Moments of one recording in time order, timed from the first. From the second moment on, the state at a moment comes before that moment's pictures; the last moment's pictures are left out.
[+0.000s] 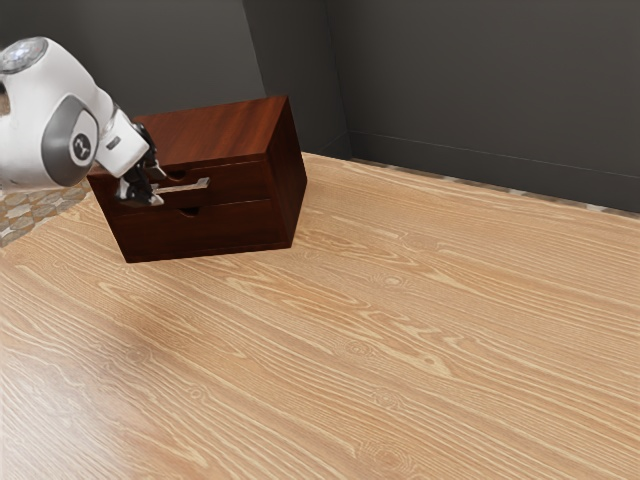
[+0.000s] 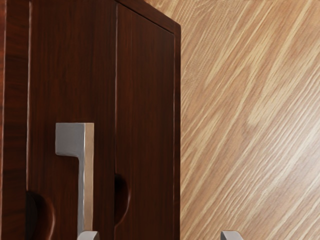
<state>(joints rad) 0.16 0.17 0.35 -1.59 -0.05 2.28 1.51</state>
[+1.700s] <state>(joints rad) 0.27 0.37 0.27 -1.45 -0.10 2.38 1.50</state>
